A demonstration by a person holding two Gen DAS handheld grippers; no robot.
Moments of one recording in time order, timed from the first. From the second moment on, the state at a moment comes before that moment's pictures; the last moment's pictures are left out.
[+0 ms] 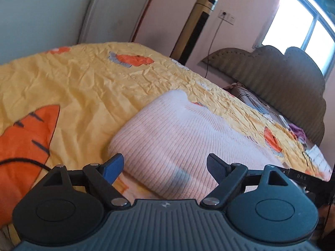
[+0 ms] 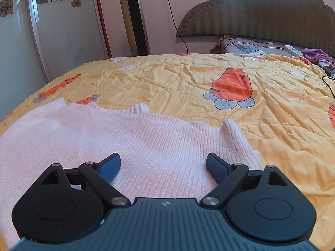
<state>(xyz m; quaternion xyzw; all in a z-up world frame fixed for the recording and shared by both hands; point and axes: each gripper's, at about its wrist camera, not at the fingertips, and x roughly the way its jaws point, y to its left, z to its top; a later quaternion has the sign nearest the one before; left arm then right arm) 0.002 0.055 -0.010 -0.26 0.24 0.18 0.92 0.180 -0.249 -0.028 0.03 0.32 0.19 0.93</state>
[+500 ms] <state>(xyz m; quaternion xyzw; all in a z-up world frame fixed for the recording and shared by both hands) 0.050 0.057 -0.030 -0.26 0.25 0.26 0.89 0.179 -0.250 -0.027 0.04 0.32 0.19 0.93</state>
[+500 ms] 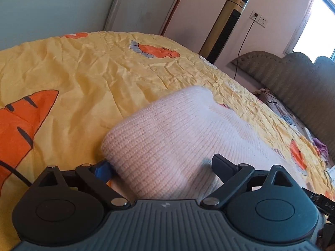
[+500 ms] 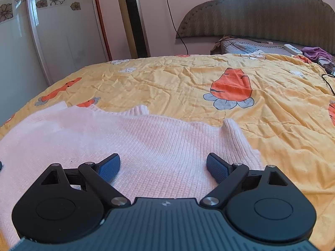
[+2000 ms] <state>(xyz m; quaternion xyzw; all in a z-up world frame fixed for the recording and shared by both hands) 0.054 0.041 -0.009 -0.25 0.13 0.26 0.92 0.179 -0.266 -0.027 0.10 0.31 0.21 0.92</state>
